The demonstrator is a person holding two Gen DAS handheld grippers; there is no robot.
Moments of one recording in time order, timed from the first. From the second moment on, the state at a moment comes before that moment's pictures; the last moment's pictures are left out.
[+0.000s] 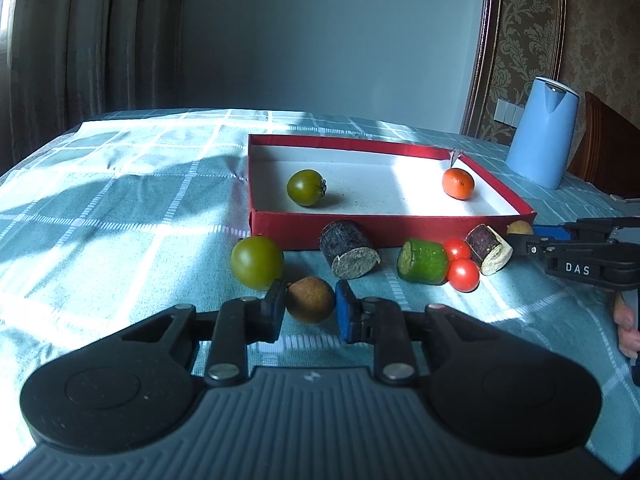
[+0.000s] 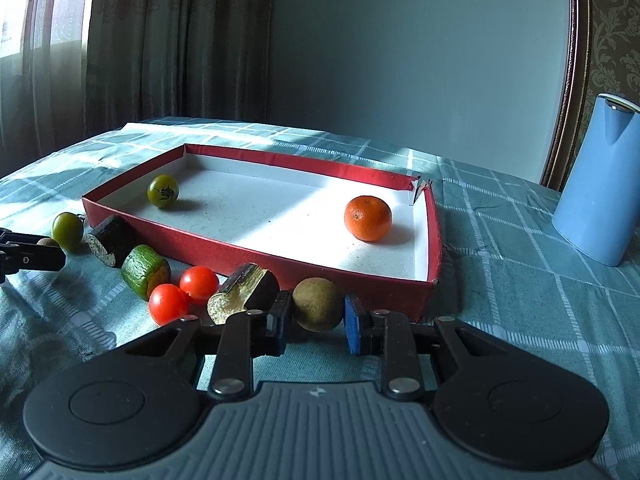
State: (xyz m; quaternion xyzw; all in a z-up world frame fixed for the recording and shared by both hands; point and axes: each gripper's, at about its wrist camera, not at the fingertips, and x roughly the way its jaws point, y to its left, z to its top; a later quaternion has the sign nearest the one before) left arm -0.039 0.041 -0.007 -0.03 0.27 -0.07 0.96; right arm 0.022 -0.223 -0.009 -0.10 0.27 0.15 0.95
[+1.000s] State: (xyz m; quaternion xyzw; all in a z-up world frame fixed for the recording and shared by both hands) left arm 0.108 -0.025 0.025 0.00 0.25 -0.03 0.97; right arm 0.124 -0.188 0.003 -0.07 0.29 0.13 0.95
